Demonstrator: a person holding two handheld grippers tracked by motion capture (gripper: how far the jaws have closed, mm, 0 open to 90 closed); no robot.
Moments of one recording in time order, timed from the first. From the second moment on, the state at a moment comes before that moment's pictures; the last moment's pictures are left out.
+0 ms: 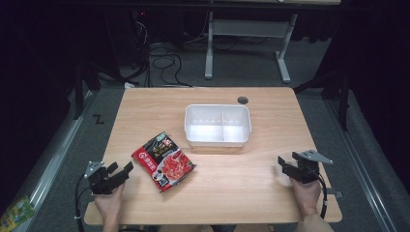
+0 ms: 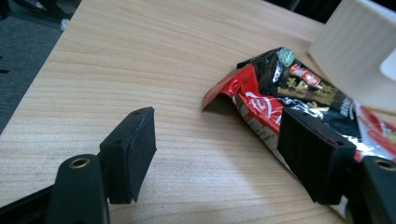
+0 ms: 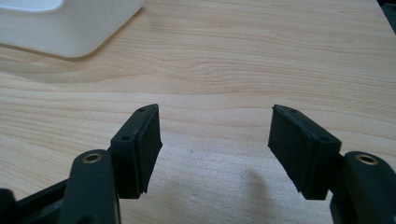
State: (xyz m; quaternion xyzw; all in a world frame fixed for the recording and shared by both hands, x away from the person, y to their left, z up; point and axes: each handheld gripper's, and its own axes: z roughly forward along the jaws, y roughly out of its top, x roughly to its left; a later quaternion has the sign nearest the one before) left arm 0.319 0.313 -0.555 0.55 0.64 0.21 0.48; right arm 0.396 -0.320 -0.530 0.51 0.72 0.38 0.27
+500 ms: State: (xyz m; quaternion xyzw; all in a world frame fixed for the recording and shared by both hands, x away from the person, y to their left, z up) left arm 0.309 0.304 -0.540 0.56 0.65 0.18 0.48; right arm 0.396 -0.319 -0.530 0.51 0.72 0.38 0.26
